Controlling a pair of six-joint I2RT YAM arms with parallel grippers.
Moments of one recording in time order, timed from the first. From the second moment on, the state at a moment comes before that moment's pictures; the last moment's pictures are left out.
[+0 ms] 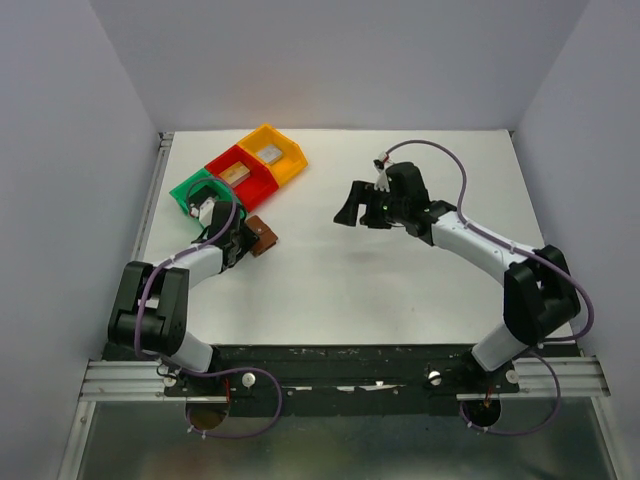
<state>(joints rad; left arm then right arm) -0.17 1.50 0.66 0.03 -0.14 -0.93 0.52 1.57 1.07 -0.12 -0.28 0.55</state>
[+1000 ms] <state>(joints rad) -0.41 1.56 0.71 0.05 0.04 -0.69 0.57 1.71 1.07 -0.17 -0.36 0.52</state>
